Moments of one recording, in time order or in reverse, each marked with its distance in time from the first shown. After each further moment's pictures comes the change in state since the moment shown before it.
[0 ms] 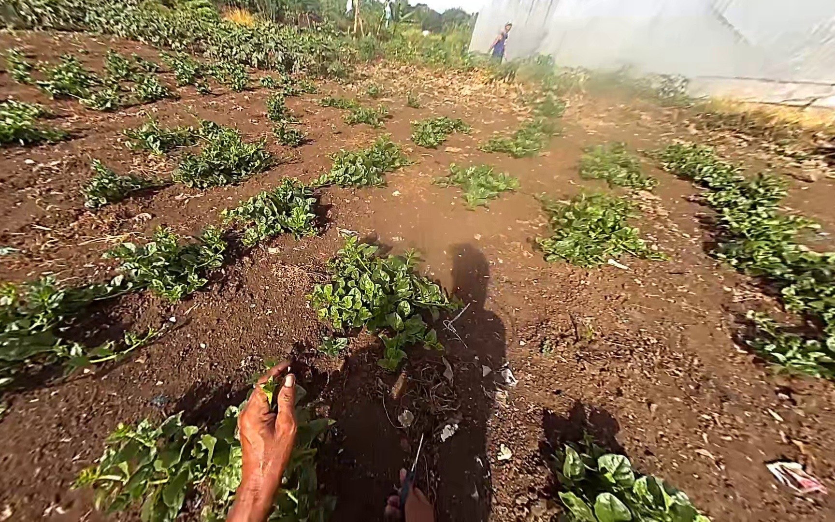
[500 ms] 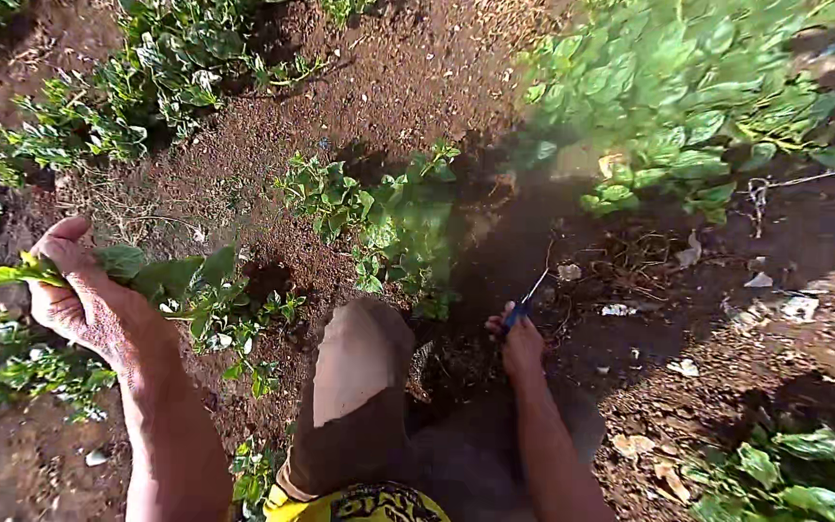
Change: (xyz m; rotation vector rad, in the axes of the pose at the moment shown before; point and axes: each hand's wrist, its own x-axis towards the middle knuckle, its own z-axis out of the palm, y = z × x) left_hand -0.076 -0.035 -0.324 0.477 0.567 -0.218; right_hand 0.002 0.020 0.041 -0.365 -0.138 -0.027
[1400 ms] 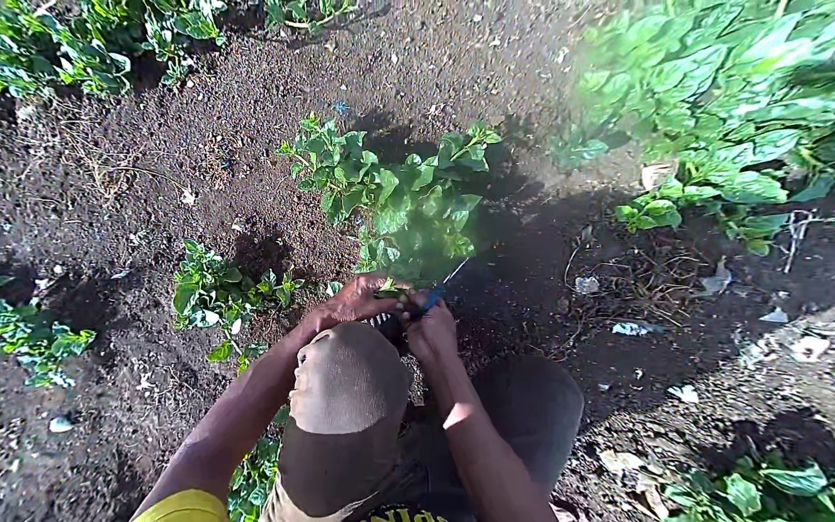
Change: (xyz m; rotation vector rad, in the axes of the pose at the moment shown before) left_hand -0.172 -0.109 0.147 -0.280 -1.463 -0.310; right_hand -0.107 -0.034 0.171 0.418 -0.256 0.238
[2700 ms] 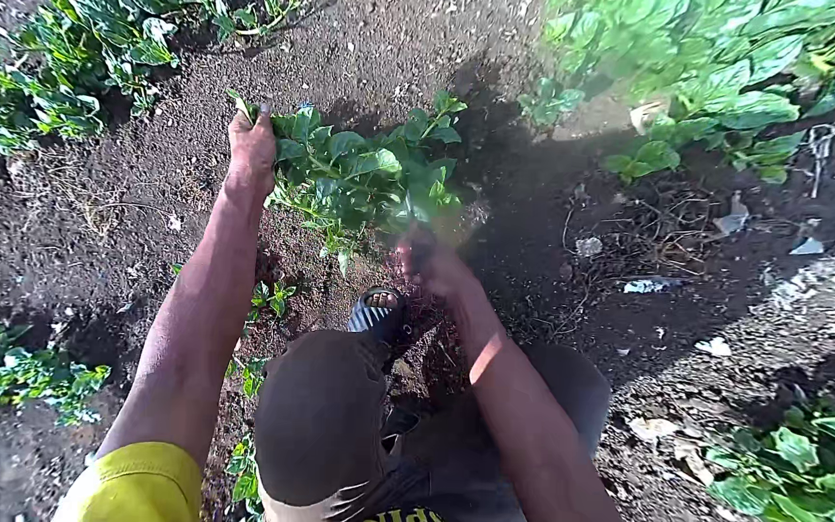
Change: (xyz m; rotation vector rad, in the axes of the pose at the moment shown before) left_hand 0.114 0.071 -0.169 -0.249 0.925 -0.121; right_hand 0.096 -0.064 -0.024 -0.435 -0.496 0.134
